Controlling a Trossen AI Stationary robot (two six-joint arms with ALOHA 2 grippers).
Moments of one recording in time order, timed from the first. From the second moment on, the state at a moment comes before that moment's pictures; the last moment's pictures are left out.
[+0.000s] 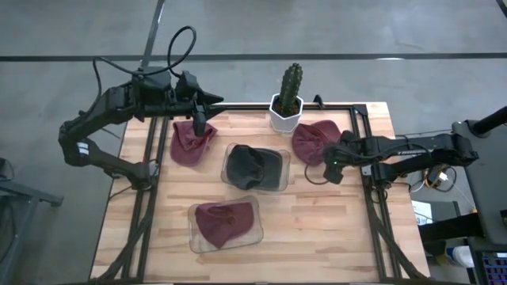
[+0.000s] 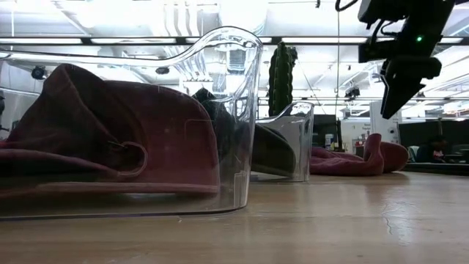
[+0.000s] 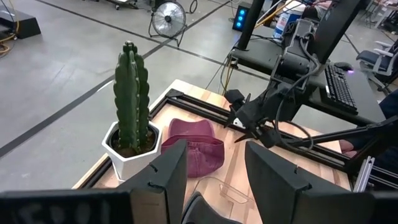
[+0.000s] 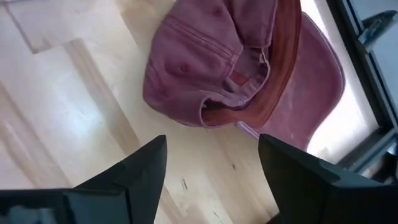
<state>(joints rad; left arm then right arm) 0.22 1.23 1.75 -0.81 -0.07 -0.22 -0.03 1.03 0.76 -1.03 0.41 0.38</state>
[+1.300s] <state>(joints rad) 0.22 1.23 1.75 -0.79 -0.07 -0.24 -0.17 1.49 0.77 -1.02 0.38 0.35</state>
